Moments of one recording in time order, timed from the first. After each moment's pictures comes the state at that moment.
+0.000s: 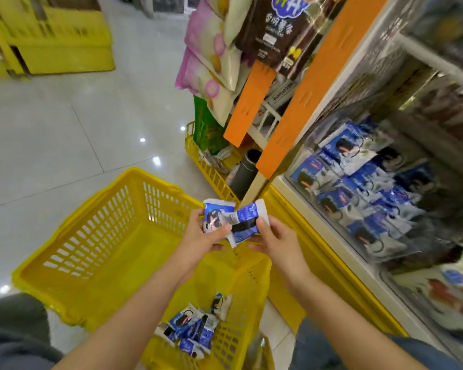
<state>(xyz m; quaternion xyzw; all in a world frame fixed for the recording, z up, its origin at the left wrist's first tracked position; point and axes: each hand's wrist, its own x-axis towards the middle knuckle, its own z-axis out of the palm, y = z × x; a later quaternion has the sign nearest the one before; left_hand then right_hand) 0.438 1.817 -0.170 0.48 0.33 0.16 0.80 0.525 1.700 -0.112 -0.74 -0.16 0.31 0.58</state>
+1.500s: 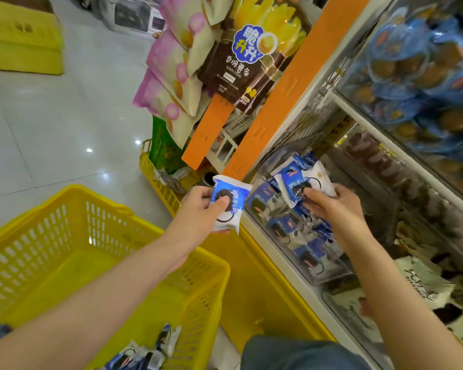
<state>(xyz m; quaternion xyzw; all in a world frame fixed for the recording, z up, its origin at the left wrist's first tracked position) 0.494 1.813 -0.064 0.51 0.23 0.18 0.81 0.652 1.648 0.015 -0.82 -0.10 0.11 0.55</state>
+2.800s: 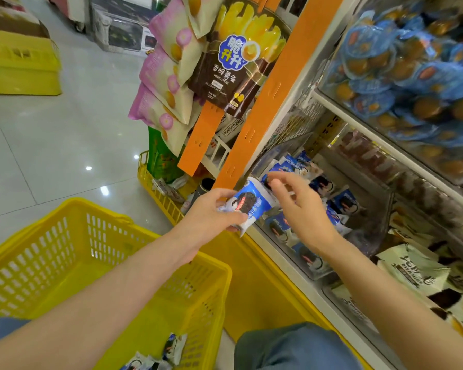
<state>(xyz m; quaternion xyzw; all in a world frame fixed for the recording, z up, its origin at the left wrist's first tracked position) 0.492 1.804 -0.044 0.61 0.15 0.11 0.77 0.606 1.671 0.003 -0.86 -0.39 -0.01 0.33</state>
